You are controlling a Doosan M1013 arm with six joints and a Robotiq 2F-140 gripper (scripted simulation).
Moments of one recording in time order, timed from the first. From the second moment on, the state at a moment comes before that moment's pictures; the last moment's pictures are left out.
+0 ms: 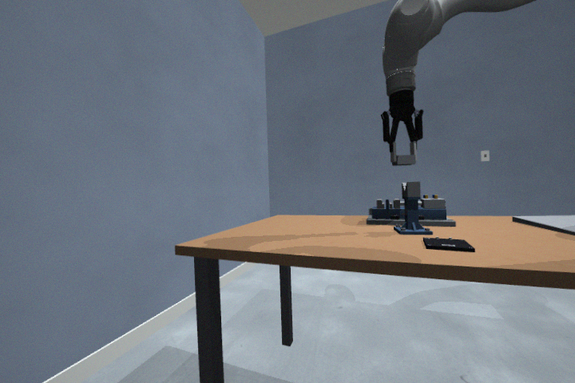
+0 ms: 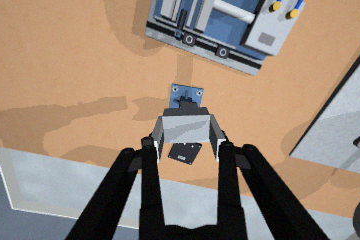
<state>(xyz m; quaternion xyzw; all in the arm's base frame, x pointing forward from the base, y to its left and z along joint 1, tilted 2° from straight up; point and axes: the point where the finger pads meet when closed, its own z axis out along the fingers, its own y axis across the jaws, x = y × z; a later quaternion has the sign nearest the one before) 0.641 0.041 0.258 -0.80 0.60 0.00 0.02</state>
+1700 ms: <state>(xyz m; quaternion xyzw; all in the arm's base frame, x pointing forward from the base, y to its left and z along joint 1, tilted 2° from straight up) 0.674 -0.118 0.254 -0.98 0.17 -0.01 0.02</state>
